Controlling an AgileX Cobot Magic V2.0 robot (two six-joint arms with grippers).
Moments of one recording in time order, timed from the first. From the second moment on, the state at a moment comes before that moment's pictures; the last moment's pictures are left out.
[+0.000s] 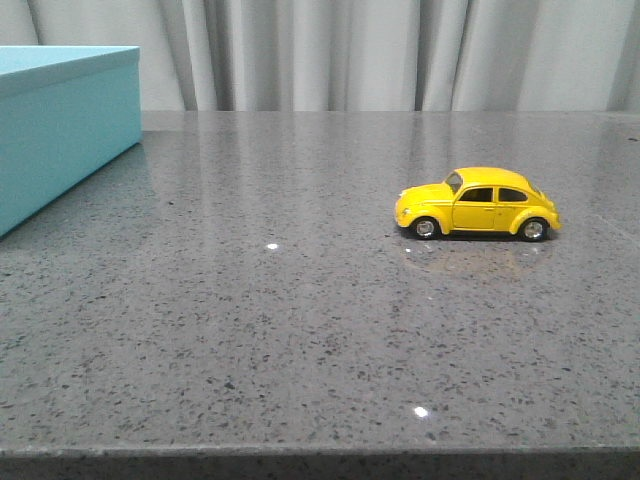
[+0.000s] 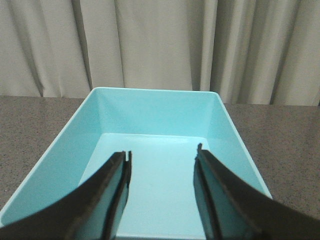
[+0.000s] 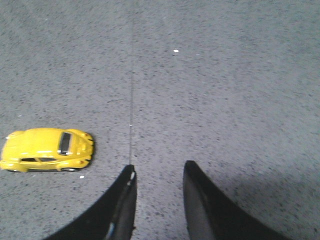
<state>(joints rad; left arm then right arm) 0.02 0.44 -0.47 -0.10 0.18 0.04 0.03 0.77 -0.78 0.13 0.70 0.10</state>
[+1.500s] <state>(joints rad) 0.02 0.44 -0.47 -0.11 0.17 0.04 0.51 1.61 -1.36 -0.10 1.02 0.70</state>
